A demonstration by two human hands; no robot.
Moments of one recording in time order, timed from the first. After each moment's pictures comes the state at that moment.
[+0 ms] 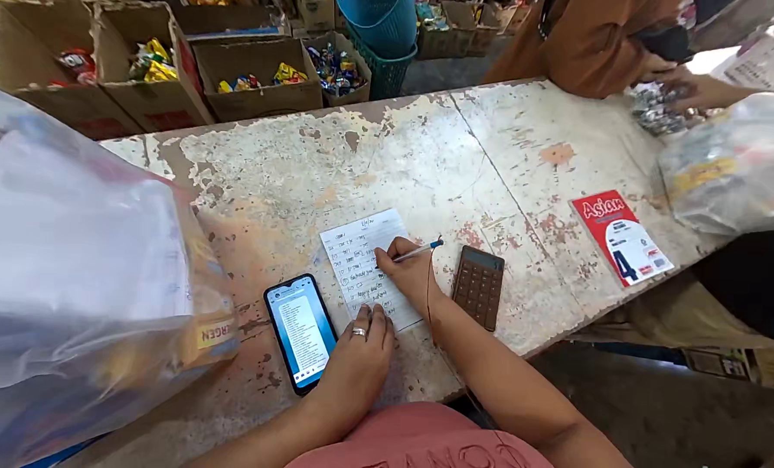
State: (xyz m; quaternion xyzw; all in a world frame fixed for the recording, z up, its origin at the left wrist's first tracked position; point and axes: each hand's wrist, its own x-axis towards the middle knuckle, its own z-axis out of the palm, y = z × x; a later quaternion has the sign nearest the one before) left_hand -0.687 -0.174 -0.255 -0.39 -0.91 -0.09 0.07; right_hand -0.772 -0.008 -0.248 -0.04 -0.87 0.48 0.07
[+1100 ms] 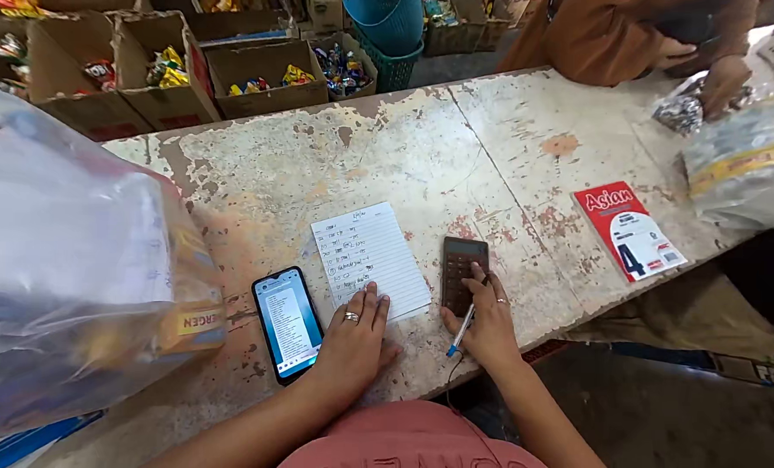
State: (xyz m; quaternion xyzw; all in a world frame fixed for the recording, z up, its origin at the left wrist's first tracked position) left_hand -0.690 -0.155 -0.244 -0.36 -0.93 -0.10 -0.05; right_hand -0.643 0.097 -0.259 -0.06 -0.97 0.18 0.13
